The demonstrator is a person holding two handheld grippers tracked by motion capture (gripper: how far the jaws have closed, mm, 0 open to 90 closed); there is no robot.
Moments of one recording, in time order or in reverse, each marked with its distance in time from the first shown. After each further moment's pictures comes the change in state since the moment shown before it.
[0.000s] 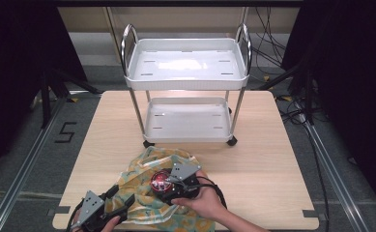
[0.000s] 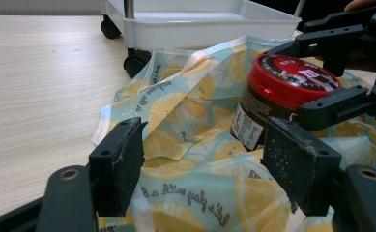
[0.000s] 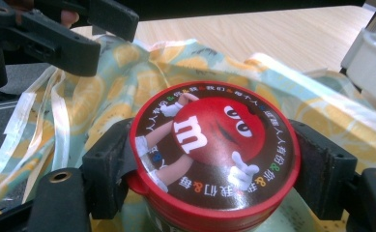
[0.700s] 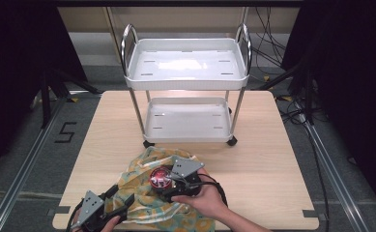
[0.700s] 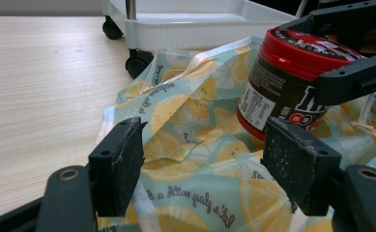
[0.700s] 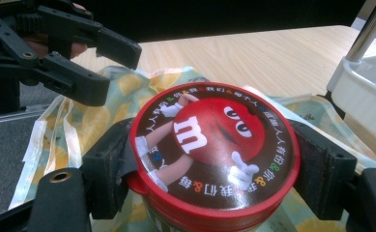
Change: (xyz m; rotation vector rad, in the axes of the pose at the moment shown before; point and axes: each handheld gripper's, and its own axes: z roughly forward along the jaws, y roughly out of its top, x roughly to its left) left arm 0.000 0.000 0.000 -0.001 0.004 0.002; right arm -0.001 0.014 -0.011 -0.054 -0.002 0.001
